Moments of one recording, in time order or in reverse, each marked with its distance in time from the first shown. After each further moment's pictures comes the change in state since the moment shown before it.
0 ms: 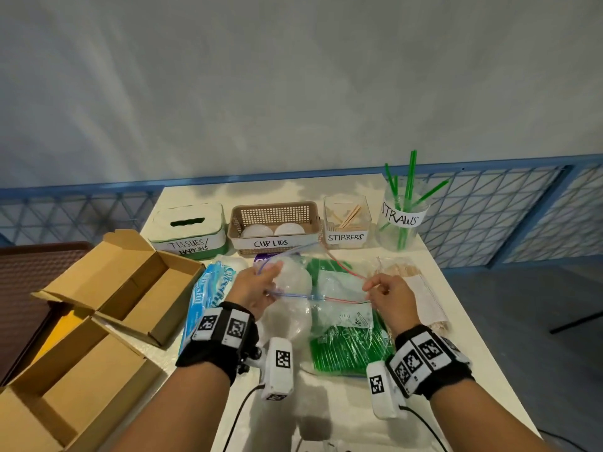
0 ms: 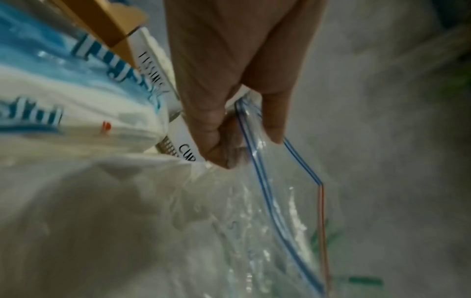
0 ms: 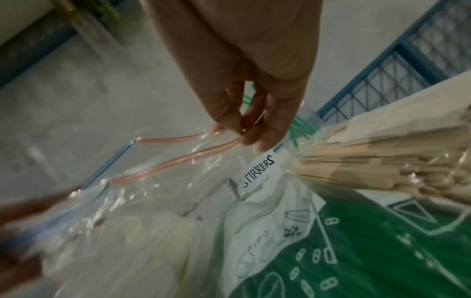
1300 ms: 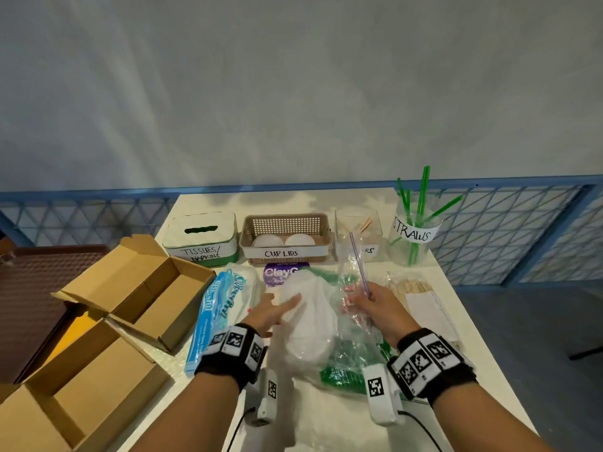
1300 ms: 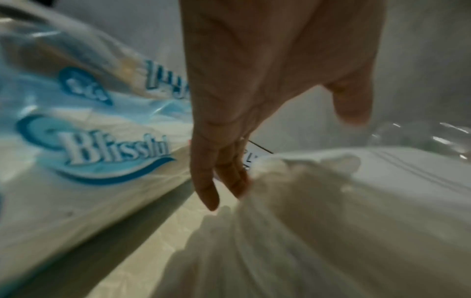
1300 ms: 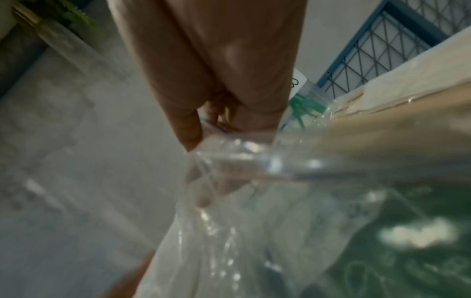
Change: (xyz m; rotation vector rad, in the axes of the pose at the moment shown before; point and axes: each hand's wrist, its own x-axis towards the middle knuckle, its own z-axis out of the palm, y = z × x) left_hand 0.026 -0.040 -0.024 0.540 -0.087 -0.124; right_hand 0.002 -0.028 0.011 0.249 -0.410 0.099
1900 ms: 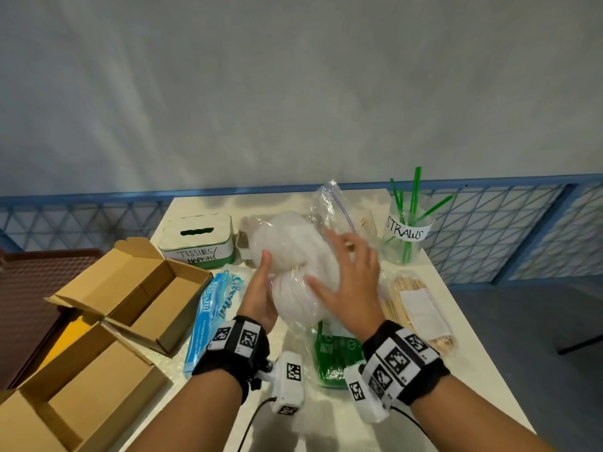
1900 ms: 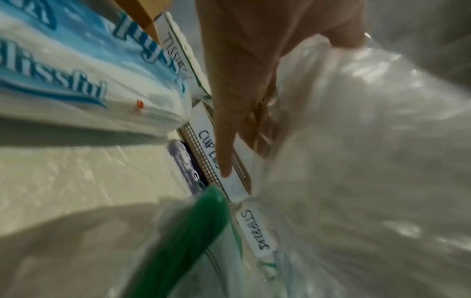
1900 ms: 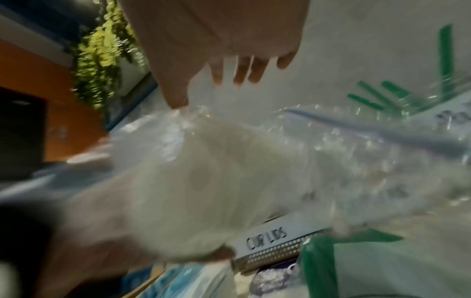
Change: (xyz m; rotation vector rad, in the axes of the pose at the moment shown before) left_hand -0.044 0.044 0.009 -0.793 -0.130 0.230; right_hand -0.021 -0.048 0.047 -0.738 0.401 -0.614
